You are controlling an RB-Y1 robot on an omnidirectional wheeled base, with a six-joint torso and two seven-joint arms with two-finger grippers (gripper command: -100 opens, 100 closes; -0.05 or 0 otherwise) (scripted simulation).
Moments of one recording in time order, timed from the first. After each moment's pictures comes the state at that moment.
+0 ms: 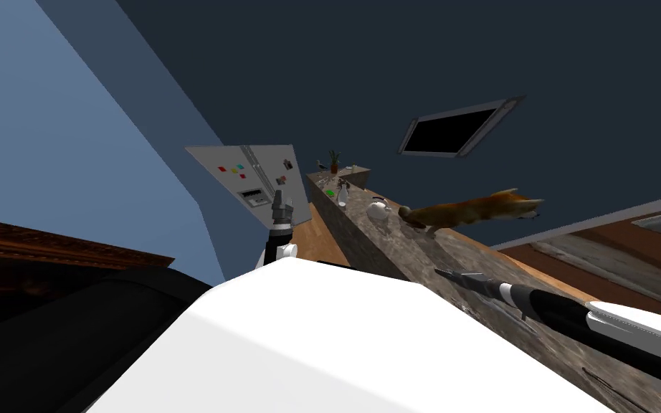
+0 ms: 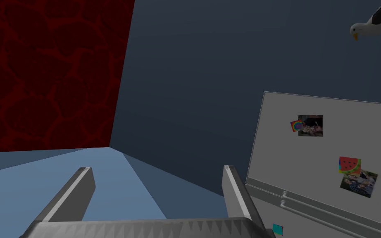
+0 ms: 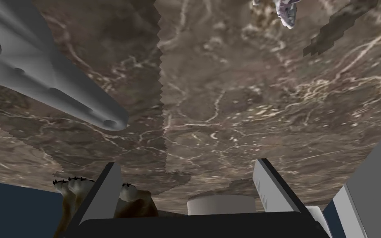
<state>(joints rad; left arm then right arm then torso) 0.51 -0.04 0.03 -2.26 0.01 -0.46 -0.11 0.73 -1.61 0.17 -1.51 0.40 -0.38 -0.13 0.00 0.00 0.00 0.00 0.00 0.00</state>
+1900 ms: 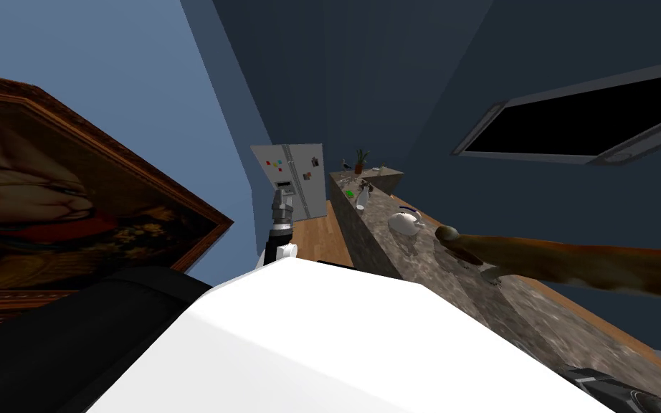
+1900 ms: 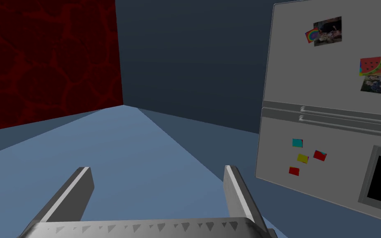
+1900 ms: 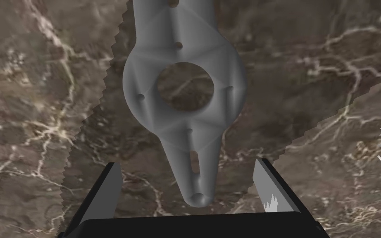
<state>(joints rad) 0.51 -0.04 0.03 -2.26 0.01 -0.46 -0.11 0.87 -1.69 0.41 -1.24 0.49 -0.52 -0.05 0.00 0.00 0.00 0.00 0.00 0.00</state>
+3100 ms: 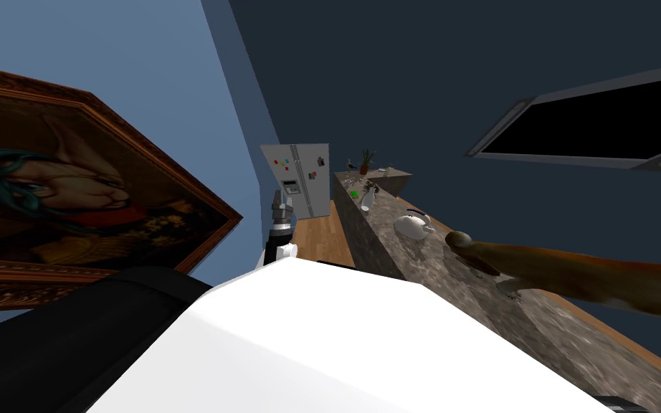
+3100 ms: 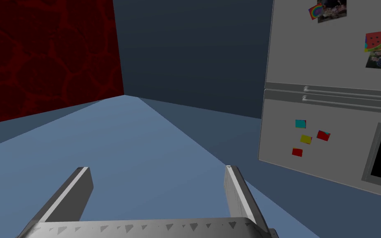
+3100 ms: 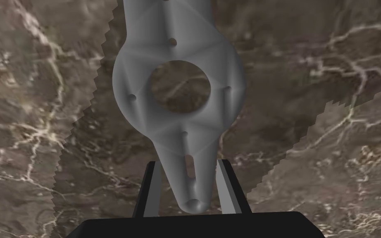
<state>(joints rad) 0.51 -0.04 0.03 -2.26 0.01 -0.46 -0.11 0.85 -1.60 0.41 -1.14 0.51 -0.57 -0.02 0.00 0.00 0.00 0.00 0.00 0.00</state>
